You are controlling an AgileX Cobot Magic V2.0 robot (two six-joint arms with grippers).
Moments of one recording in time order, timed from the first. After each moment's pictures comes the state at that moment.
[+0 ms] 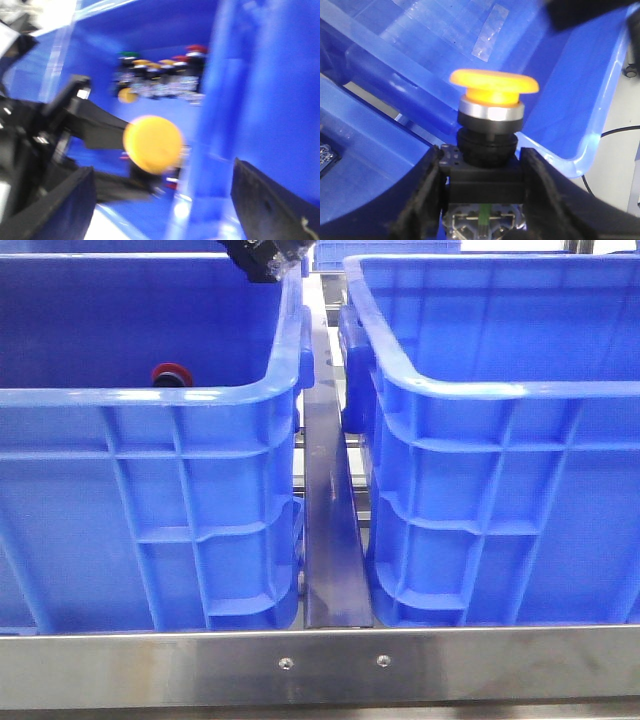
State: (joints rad) left arm -0.52 1.49 -1.39 -0.64 0.93 0.64; right arm 0.31 1.22 -1.06 1.03 0.69 -0.36
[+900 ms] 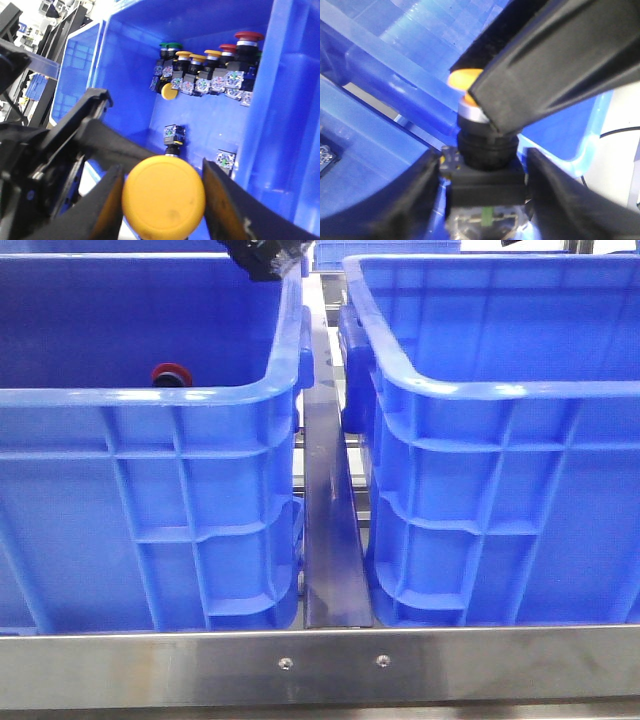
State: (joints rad) left arm -0.52 1.49 -1.39 -0.64 0.93 0.64; right arm 0.31 1.39 -1.08 1.33 0.74 -0.60
